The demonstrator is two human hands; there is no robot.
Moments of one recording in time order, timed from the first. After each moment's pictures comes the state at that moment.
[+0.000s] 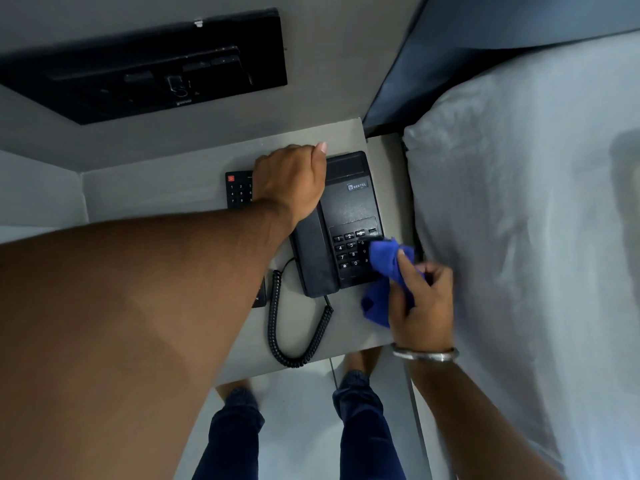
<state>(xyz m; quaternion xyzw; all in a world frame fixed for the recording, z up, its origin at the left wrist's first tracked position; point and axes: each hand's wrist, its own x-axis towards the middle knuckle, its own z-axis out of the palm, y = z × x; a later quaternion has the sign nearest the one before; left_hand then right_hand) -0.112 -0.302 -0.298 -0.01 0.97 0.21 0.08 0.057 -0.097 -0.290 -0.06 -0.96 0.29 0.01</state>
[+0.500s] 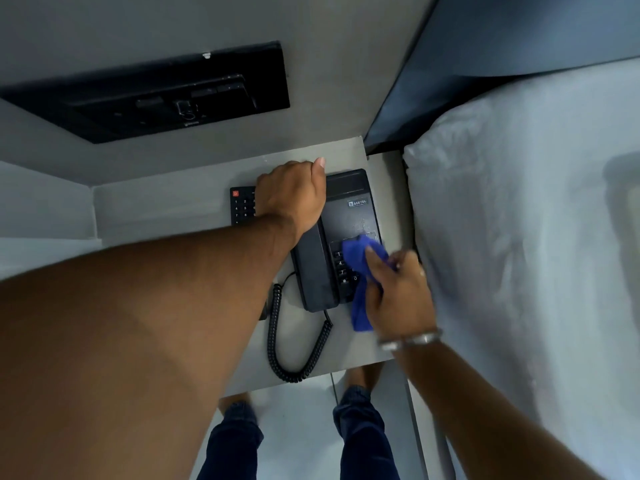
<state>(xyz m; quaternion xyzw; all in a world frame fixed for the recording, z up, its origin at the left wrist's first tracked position) -0.114 -0.297 -0.298 -0.05 0.97 0.20 0.08 0.015 -0.119 -0.279 0.01 -0.97 0.20 -0.12</state>
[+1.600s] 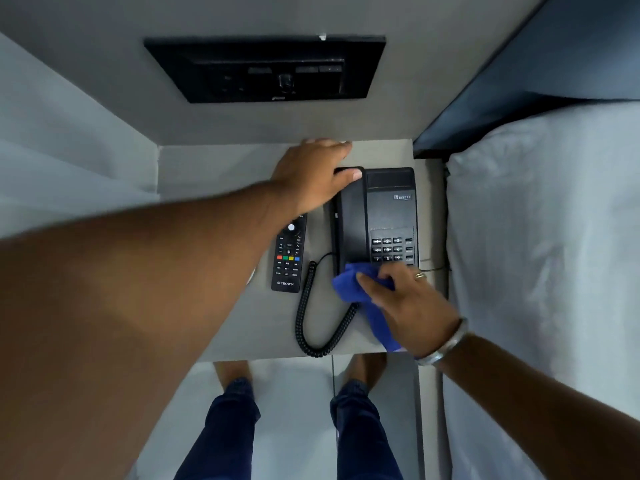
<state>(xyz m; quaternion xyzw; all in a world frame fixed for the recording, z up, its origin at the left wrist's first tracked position) -0.102 -0.364 -0.258 0.07 0.96 0.24 0.14 0.027 -0.132 -0.243 0.34 -0.92 0.14 -0.17</state>
